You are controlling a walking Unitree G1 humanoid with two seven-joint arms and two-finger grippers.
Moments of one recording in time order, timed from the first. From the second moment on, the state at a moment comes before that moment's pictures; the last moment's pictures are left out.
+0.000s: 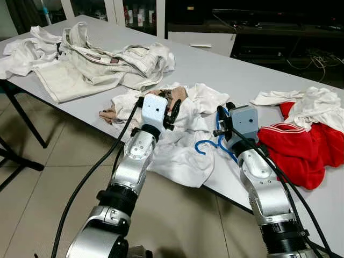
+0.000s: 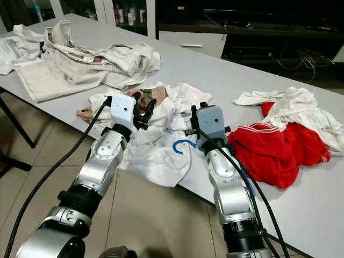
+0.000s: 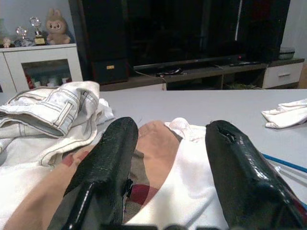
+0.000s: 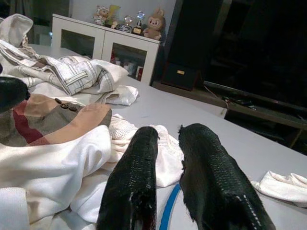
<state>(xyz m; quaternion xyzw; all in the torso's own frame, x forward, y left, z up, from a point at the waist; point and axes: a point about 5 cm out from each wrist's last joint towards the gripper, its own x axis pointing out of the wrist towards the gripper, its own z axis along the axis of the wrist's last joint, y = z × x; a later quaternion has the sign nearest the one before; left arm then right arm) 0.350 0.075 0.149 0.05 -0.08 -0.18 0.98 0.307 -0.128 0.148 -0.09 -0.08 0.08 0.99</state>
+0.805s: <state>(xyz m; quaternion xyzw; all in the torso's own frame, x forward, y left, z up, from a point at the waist) 0.350 0.072 0.149 0.04 -0.08 -0.19 0.98 0.311 -0.128 0.156 -0.10 -0.09 0.08 0.99</state>
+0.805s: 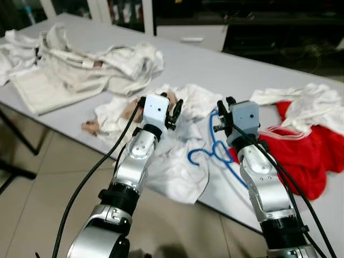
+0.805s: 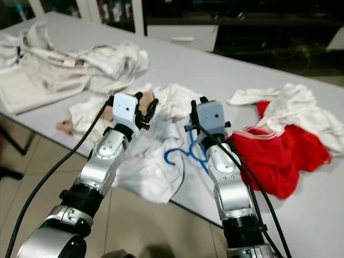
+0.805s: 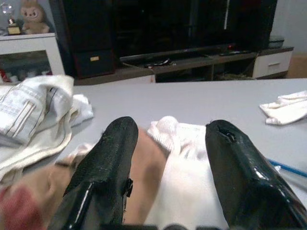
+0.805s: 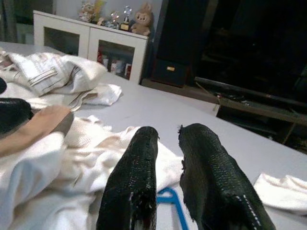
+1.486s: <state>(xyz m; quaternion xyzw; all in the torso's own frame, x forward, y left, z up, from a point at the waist) 0.350 0.070 0.149 0.04 -0.09 -0.19 0.98 0.311 -0.128 0.155 -0.10 -0.09 0.09 0.99</state>
